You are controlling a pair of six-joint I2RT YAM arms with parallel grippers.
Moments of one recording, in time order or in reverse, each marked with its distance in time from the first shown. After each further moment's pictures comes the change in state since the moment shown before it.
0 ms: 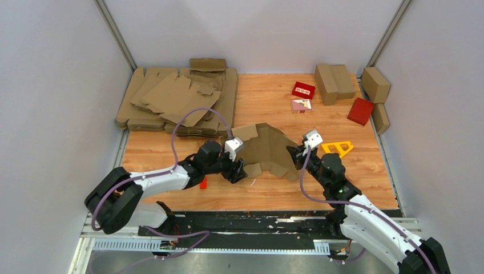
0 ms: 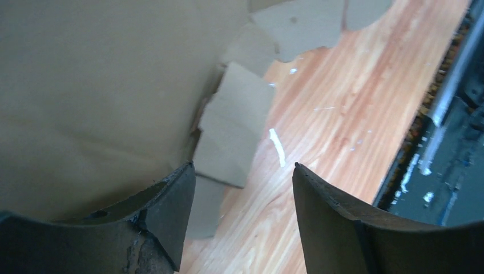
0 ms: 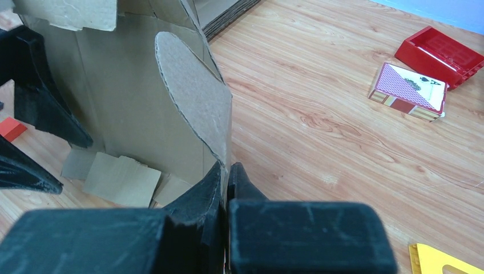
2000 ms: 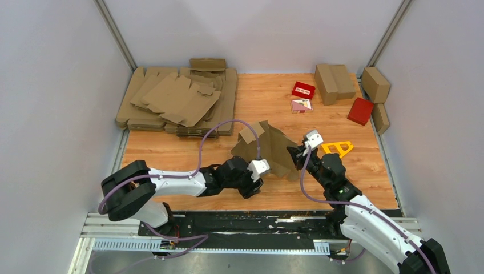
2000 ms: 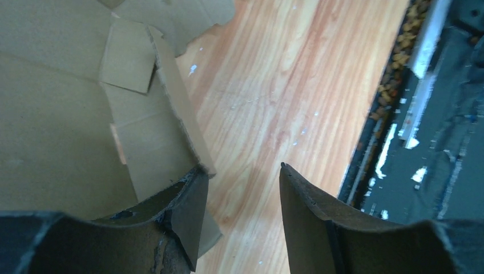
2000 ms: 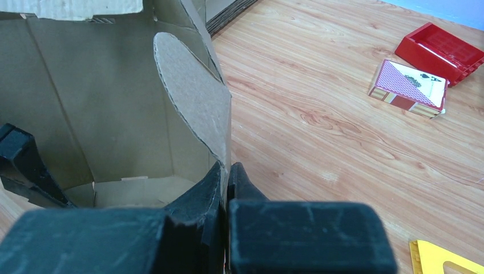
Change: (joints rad) left arm -0.309 0.085 0.063 -0.020 -0.191 0.092; right arm 0.000 -0.010 0.000 -0.014 0.001 0.007
